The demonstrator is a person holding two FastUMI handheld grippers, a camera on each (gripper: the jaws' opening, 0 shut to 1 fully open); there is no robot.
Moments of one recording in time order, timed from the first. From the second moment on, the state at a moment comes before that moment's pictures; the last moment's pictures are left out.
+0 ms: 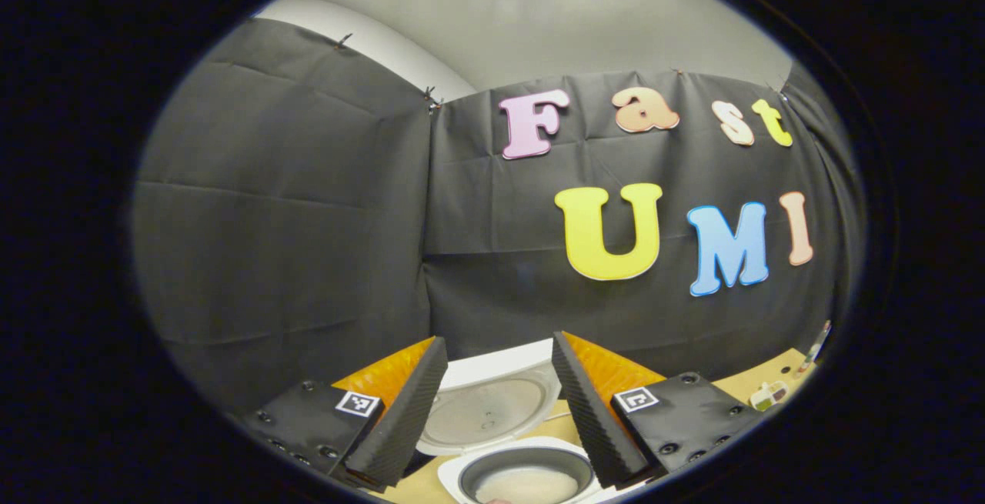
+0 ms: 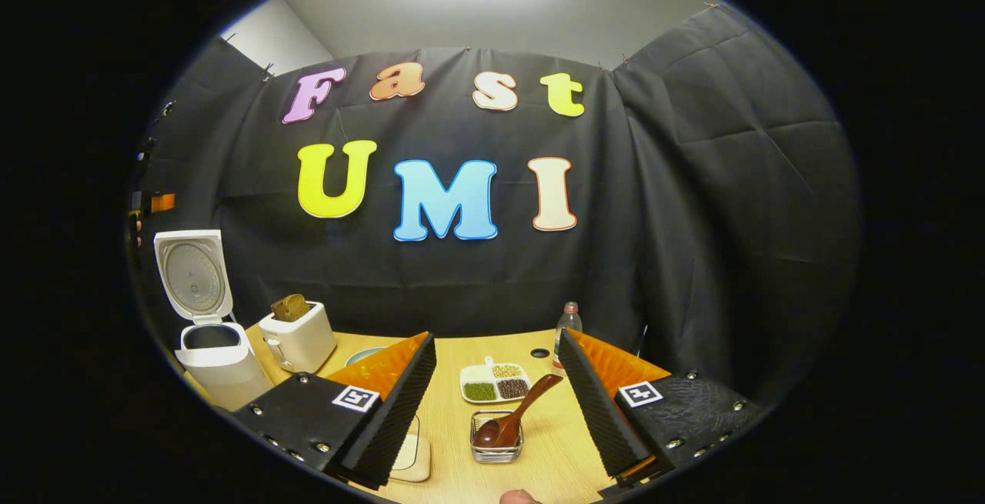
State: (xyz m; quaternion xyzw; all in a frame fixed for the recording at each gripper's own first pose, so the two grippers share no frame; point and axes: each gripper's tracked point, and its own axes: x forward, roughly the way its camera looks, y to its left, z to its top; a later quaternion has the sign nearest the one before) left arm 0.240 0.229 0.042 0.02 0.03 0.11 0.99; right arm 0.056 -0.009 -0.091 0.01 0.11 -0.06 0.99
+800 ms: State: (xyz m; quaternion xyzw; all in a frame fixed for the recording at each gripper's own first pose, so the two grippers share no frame) left arm 0.356 0.293 -0.046 -0.02 0.15 0.17 0.97; right arm 0.020 -0.038 -0.111 -0.01 0.15 -0.10 0.98
